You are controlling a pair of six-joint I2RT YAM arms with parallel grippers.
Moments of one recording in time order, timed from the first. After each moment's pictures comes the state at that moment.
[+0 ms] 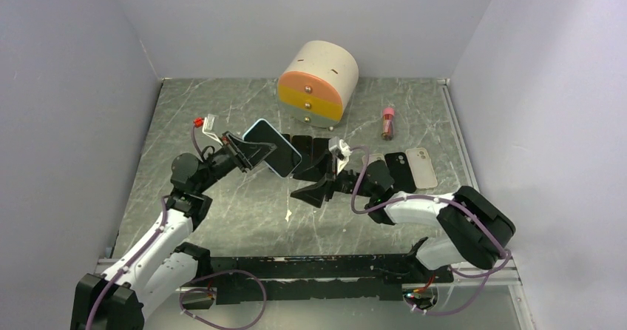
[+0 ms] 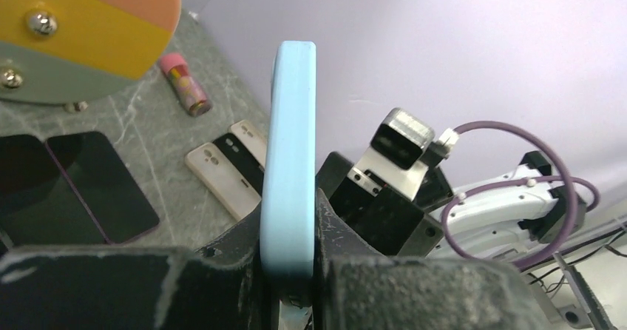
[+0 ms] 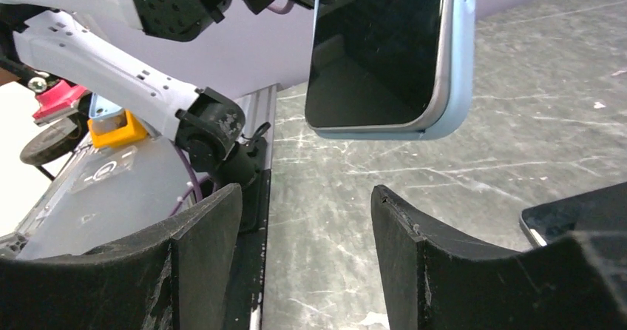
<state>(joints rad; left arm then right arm) -0.32 0.85 0.45 0.62 0.57 -0.94 0.77 1.38 0.43 1.16 -0.67 0.47</state>
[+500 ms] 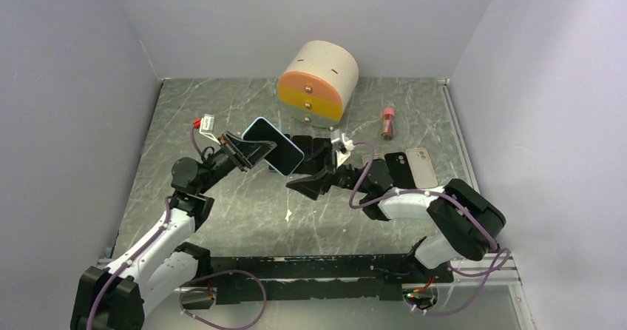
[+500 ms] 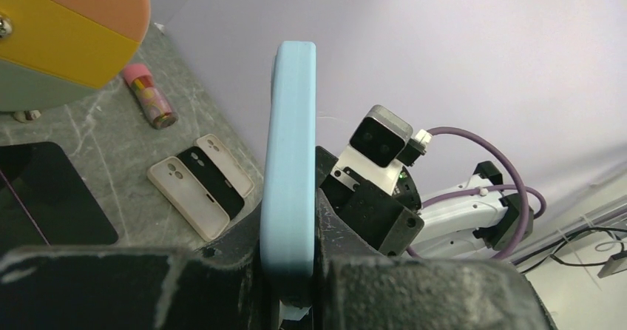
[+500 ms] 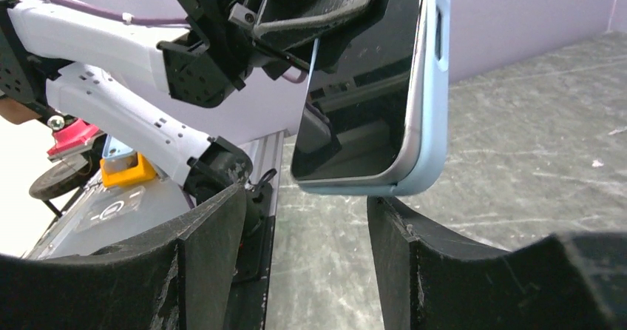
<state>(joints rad) -0.33 0.88 0.41 0.80 0.55 -1.08 0.79 1.46 0.47 1.35 -0.63 0.56</state>
